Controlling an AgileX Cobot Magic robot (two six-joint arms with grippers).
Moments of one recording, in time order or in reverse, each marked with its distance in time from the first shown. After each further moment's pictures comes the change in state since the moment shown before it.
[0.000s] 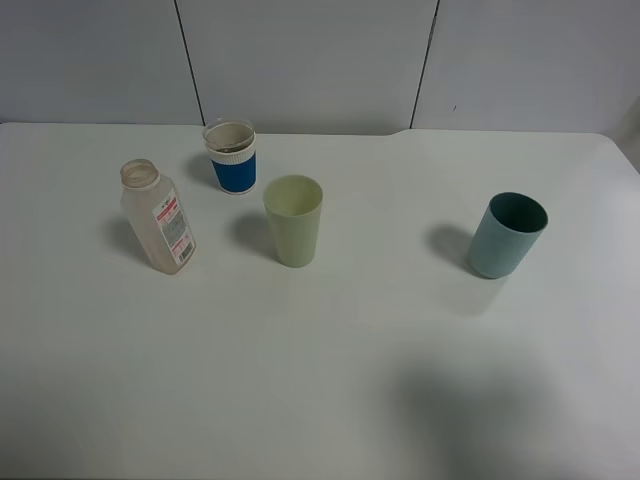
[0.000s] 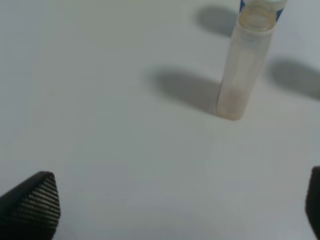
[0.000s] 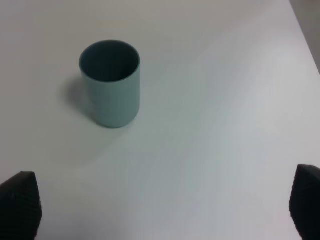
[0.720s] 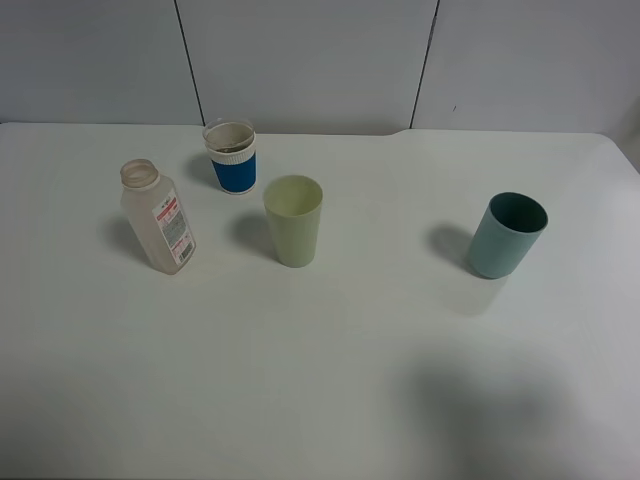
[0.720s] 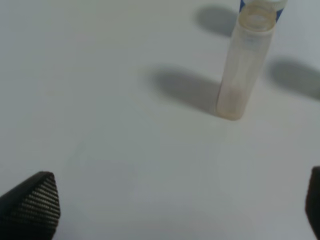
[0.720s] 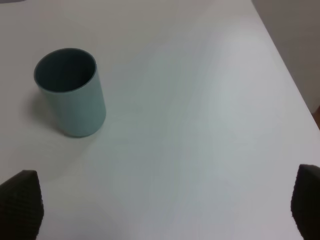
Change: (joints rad) left arm 0.000 0.000 0.000 0.000 0.000 0.000; right arm 0.000 0.000 0.000 -0.129 -0.004 0.177
